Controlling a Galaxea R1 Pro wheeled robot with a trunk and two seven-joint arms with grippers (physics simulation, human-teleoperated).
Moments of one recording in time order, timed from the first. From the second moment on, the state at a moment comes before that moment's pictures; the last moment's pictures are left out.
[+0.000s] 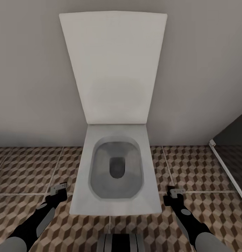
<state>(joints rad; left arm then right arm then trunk) -0.52 0.24 -0.21 -0.64 0.53 0.05 0.13 -0.60 -0.07 -0.11 -0.36 0.17 -0.19 0.01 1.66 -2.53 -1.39</state>
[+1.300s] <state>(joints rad) -0.52 0.25 -0.21 -0.64 0.53 0.04 0.14 -0.60 -0.08 -0.11 -0.39 0.17 -0.20 -0.03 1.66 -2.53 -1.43</state>
